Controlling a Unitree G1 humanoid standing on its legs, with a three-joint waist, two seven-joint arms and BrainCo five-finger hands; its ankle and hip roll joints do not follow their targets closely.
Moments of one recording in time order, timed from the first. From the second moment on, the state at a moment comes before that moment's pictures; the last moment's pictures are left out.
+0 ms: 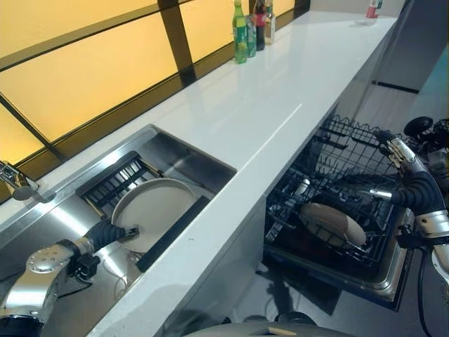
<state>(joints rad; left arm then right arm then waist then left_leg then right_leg) 0.19 0.77 0.07 0.15 -0.41 0.10 -0.51 0.32 -0.80 -0.23 -0.27 0.27 -0.35 -0.02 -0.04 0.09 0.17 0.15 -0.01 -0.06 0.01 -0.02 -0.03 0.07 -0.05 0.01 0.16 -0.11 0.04</state>
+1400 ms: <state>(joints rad) -0.14 0.66 -0.07 -0.27 -0.25 -0.32 -0.12 -0.28 -0.72 0.10 -0.39 0.17 -0.41 -0.08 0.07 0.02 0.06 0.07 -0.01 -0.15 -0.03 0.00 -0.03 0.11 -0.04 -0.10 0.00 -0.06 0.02</state>
